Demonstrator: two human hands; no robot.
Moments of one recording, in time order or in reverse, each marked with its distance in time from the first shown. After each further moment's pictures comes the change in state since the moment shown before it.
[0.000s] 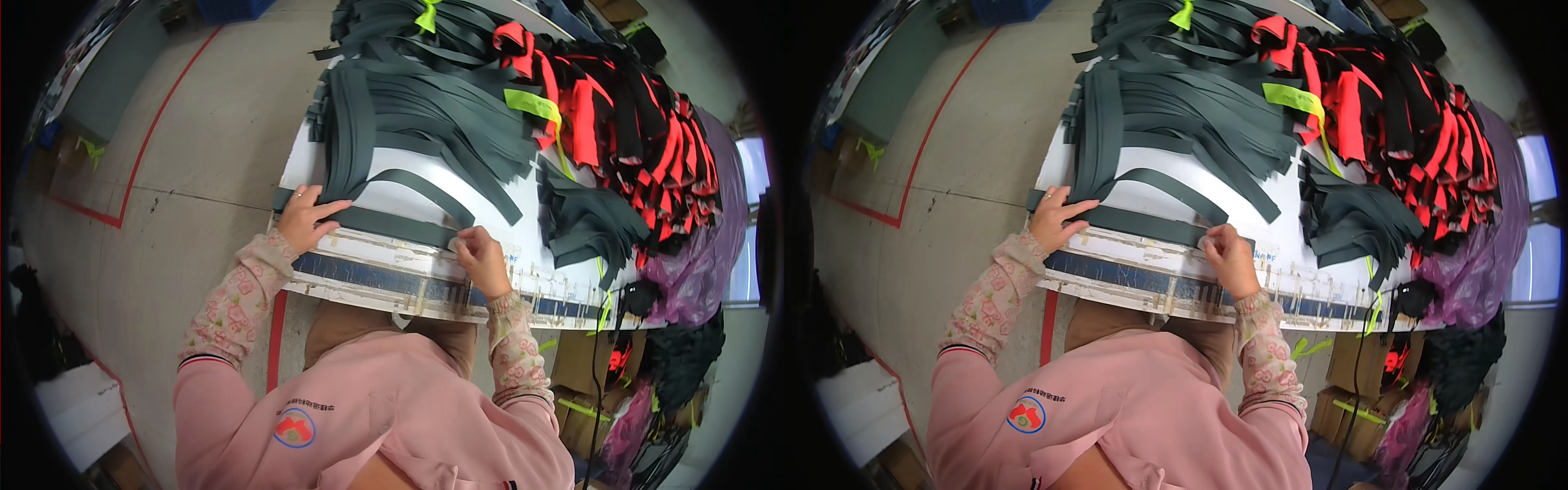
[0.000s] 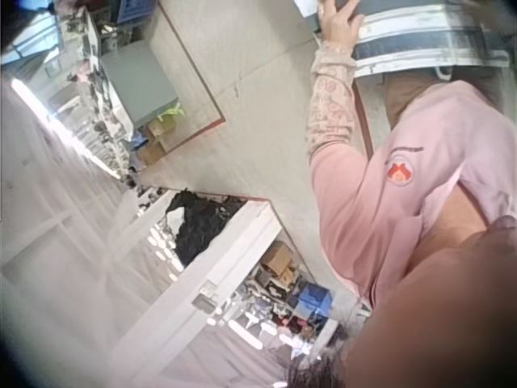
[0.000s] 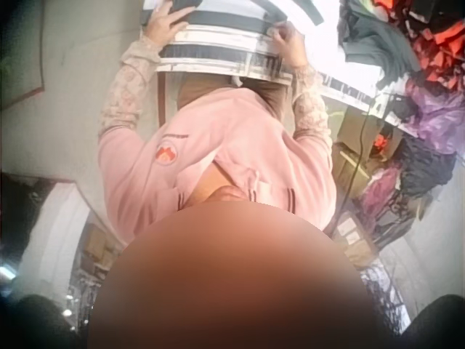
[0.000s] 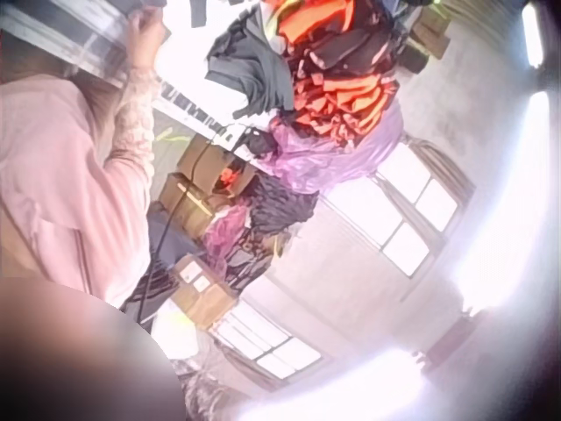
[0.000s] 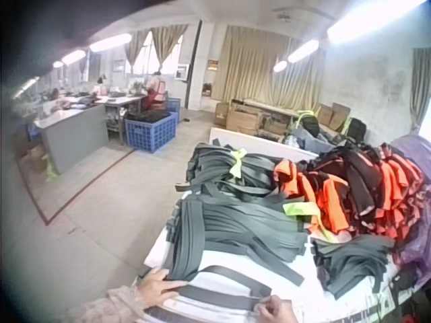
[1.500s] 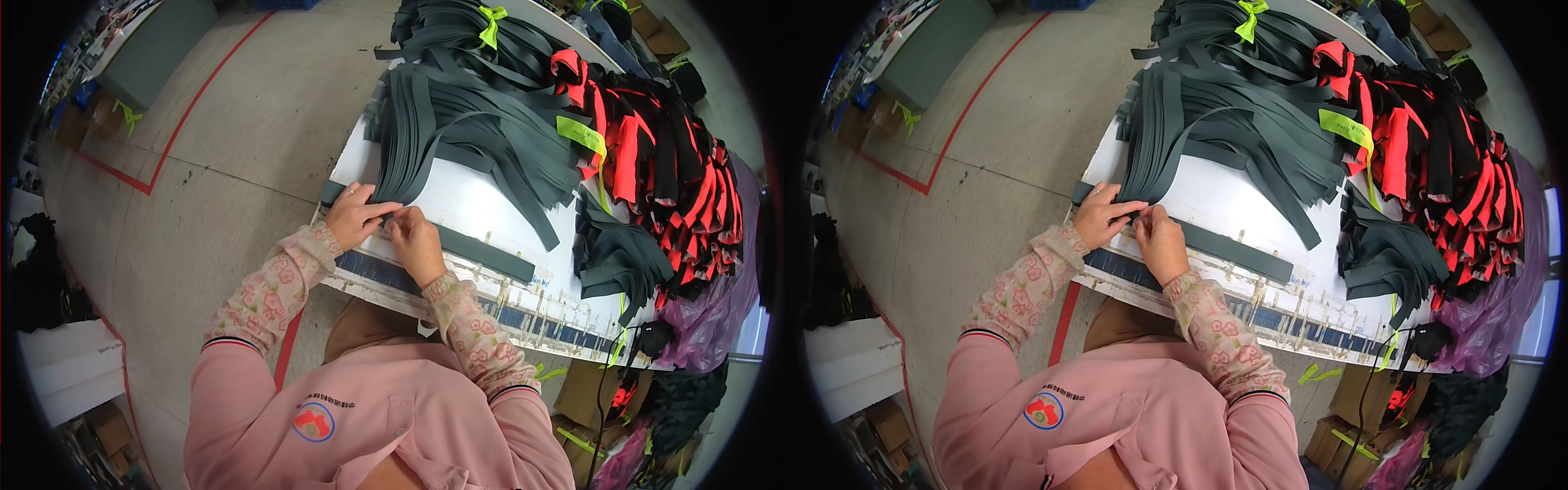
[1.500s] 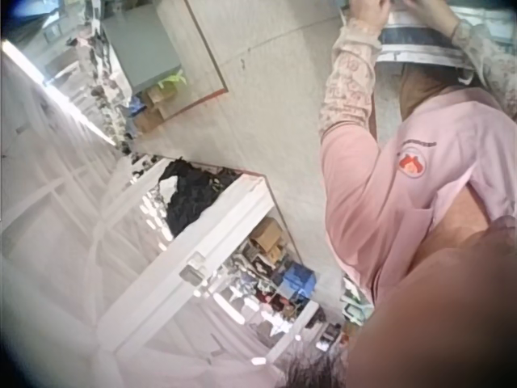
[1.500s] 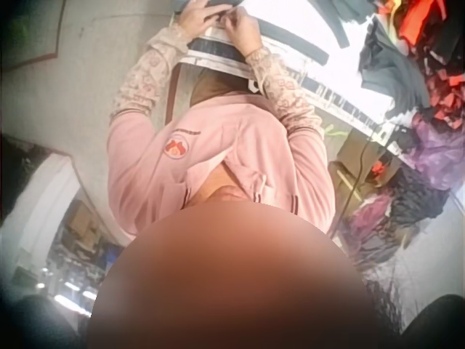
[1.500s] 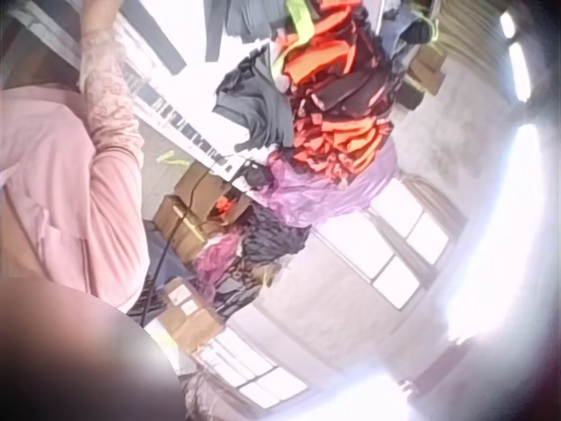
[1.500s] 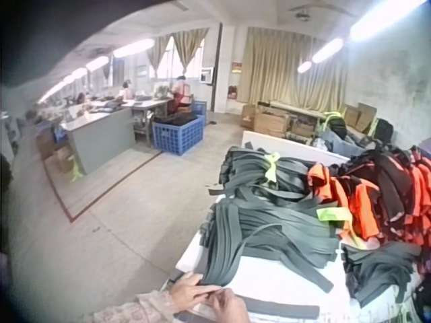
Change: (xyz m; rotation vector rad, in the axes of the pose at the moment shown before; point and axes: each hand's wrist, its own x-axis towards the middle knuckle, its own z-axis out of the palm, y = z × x) left_hand -0.001 -0.003 0.007 -0.006 0.096 -0.007; right_hand 0.039 -0.079 0.167 -0.040 -0.044 -0.245
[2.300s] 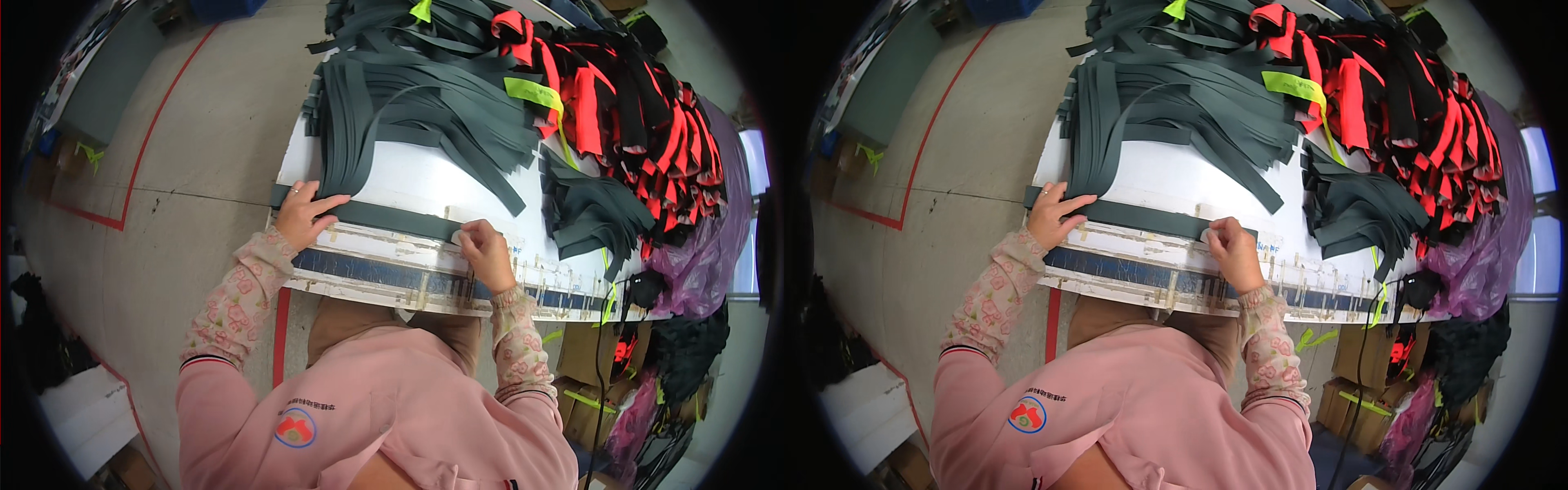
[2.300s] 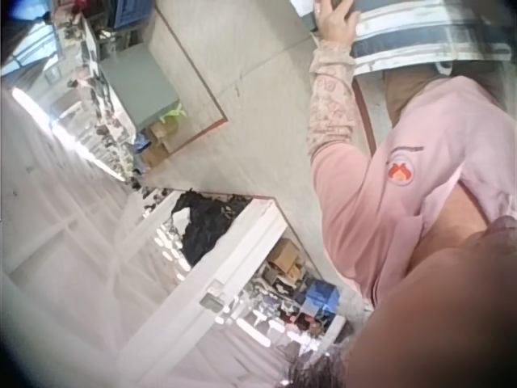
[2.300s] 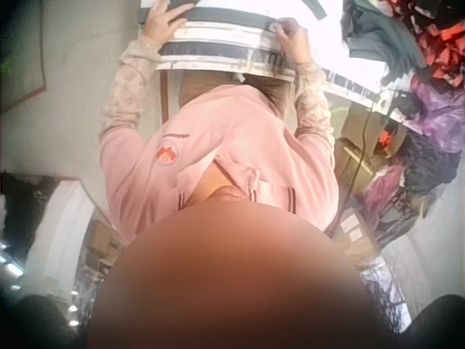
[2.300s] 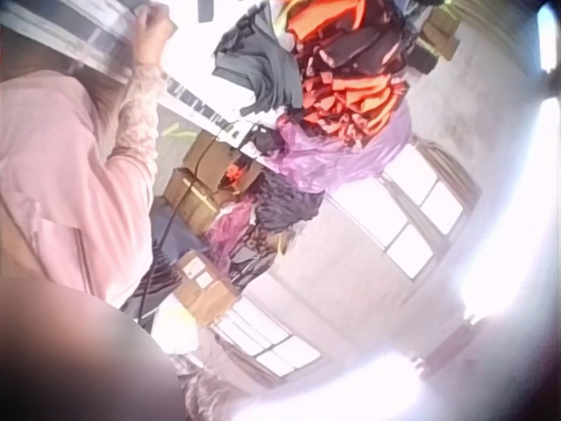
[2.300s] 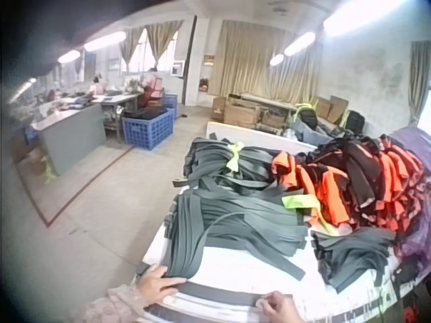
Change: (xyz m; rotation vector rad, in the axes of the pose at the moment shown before) left_hand 0.001 0.004 -0.007 0.018 -0.066 0.004; right_hand -0.066 0.072 -0.162 -0.010 0.056 0.252
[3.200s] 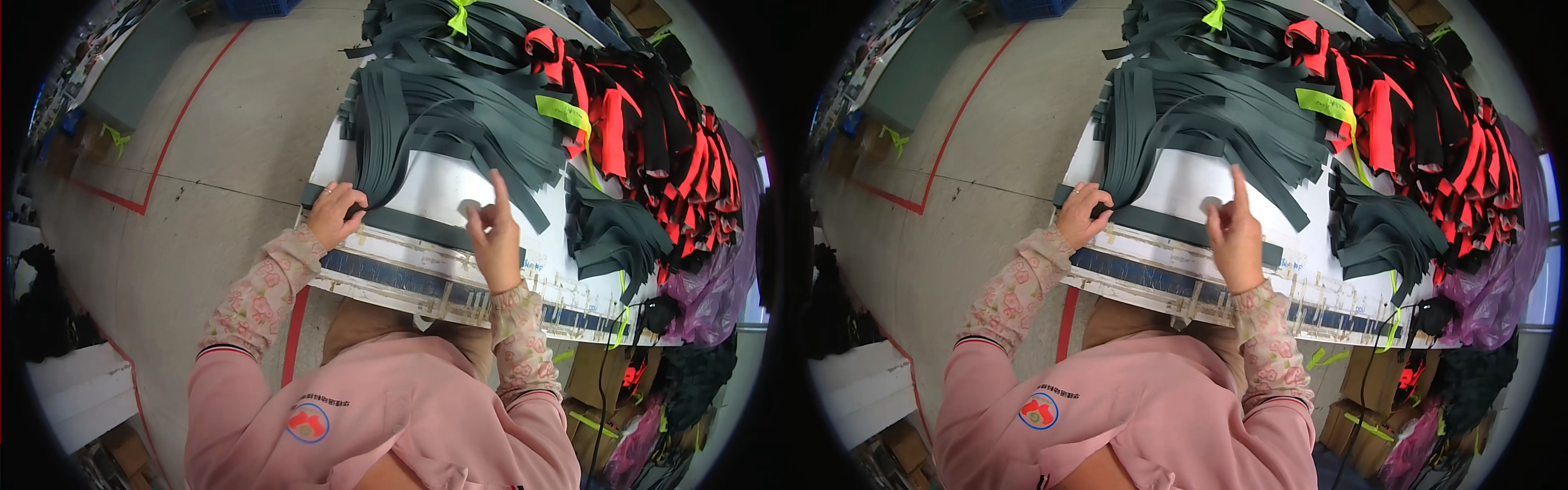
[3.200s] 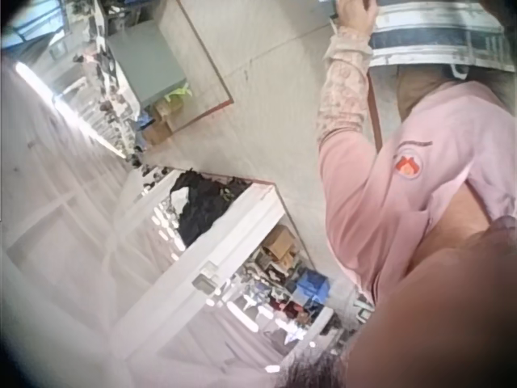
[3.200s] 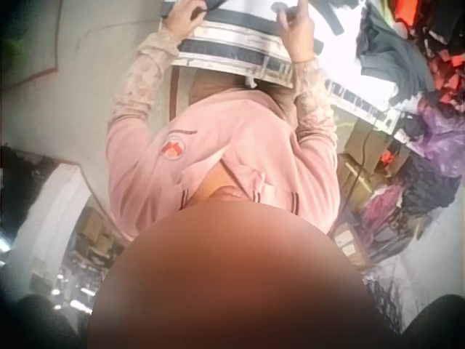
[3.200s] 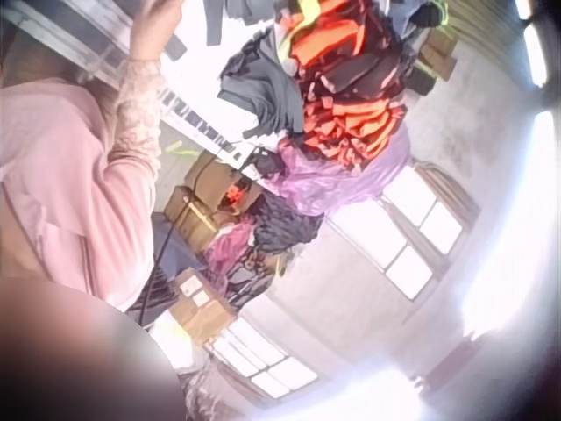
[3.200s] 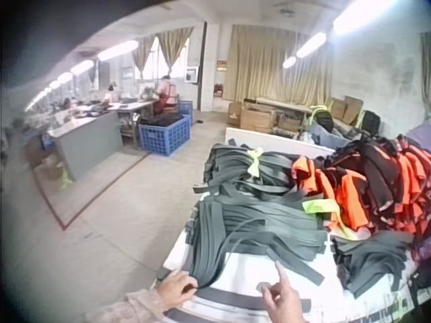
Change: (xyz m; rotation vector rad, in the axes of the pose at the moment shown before) left_hand 0.004 -0.002 0.007 -0.084 0.139 0.003; right_hand 0.025 -0.085 0.035 -0.057 0.105 -0.204
